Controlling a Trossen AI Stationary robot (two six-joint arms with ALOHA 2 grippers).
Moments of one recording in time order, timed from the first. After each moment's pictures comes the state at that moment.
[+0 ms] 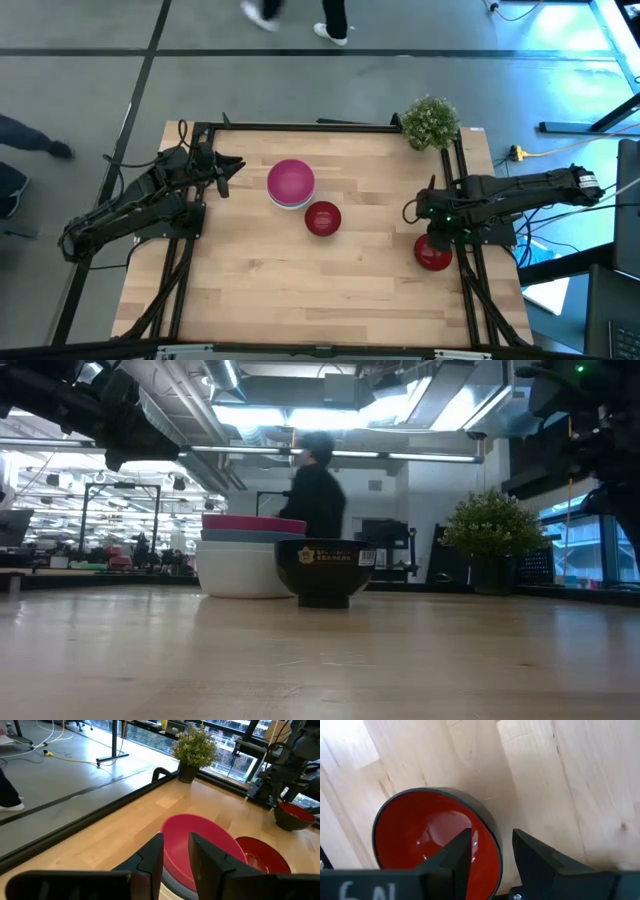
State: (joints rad) left arm 0.61 0.28 0.36 -0.33 0.09 -0.20; right arm 0.04 0.87 0.58 -1.07 -0.21 0.44
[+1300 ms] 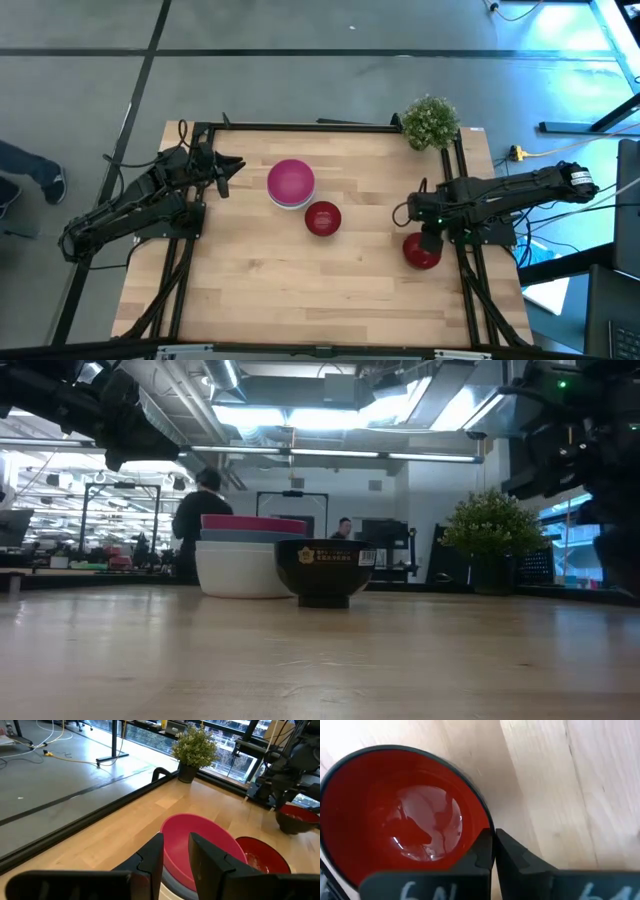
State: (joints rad) left arm 0.61 0.28 0.36 -0.33 0.09 -0.20; right arm 0.04 1.01 0.58 -1.00 -0.23 0.45
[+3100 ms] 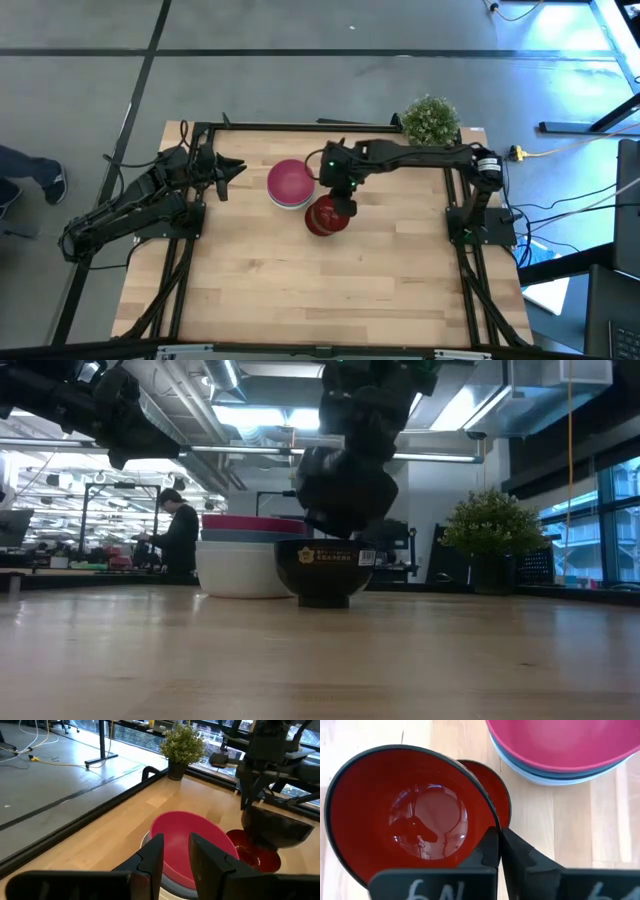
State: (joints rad) left arm 0.61 0.28 0.36 -0.33 0.15 -0.15; right arm -0.18 1.85 1.55 -0.82 -0.21 -0.10
